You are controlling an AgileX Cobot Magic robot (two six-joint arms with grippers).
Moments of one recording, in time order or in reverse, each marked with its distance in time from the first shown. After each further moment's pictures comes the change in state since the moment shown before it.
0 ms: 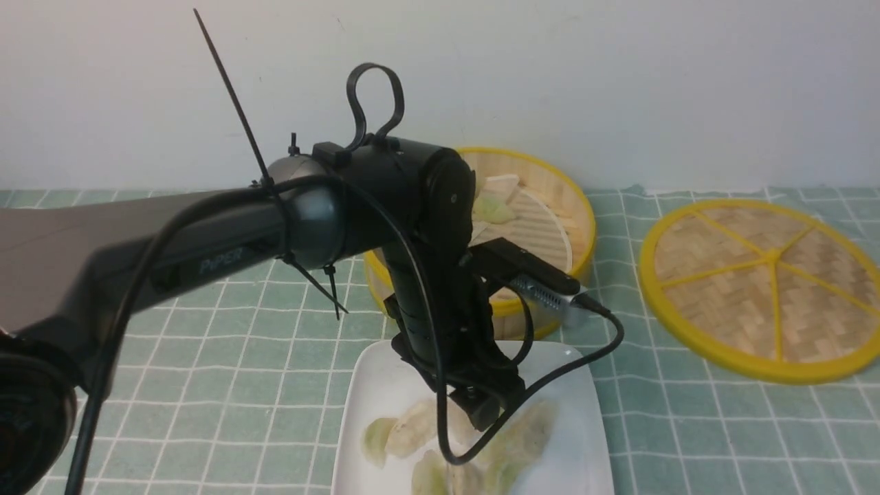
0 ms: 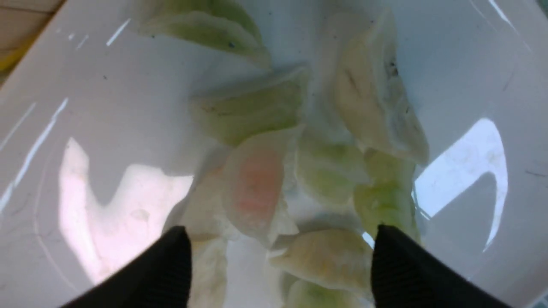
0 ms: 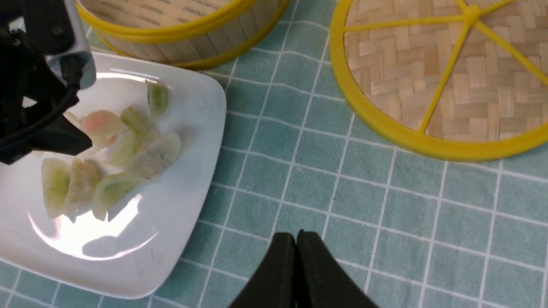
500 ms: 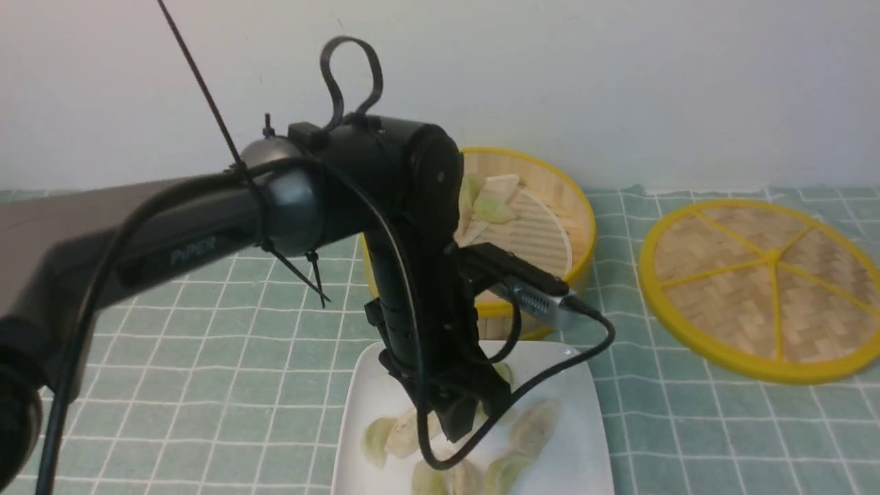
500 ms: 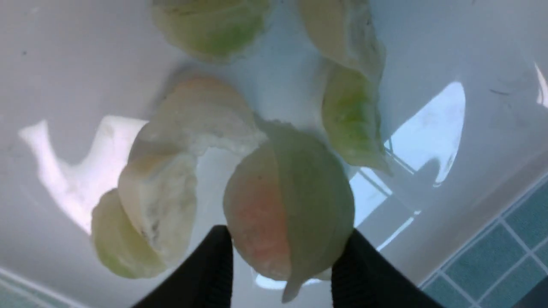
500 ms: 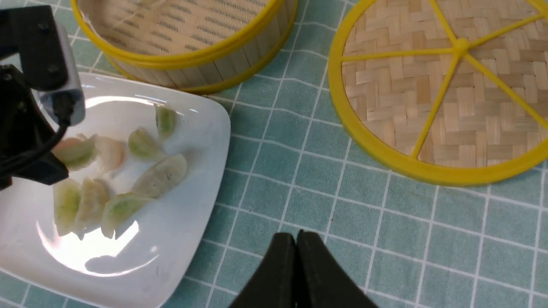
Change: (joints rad) right arm 0.000 0.000 -0.075 -0.001 0.024 0.000; left arm 0.006 -0.021 -0.004 -0.016 0.137 -0.007
